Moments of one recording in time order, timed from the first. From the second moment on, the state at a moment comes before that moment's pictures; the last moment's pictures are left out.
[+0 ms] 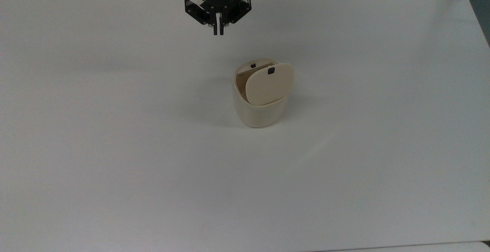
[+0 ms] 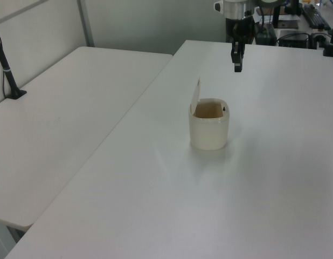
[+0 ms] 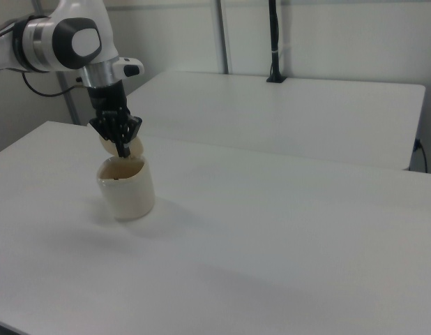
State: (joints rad) arm 0.09 0.11 0.03 -1.64 -0.06 1.70 0.01
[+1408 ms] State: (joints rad) arm 0.07 0.07 0.03 -1.63 -0.06 1.65 0.01
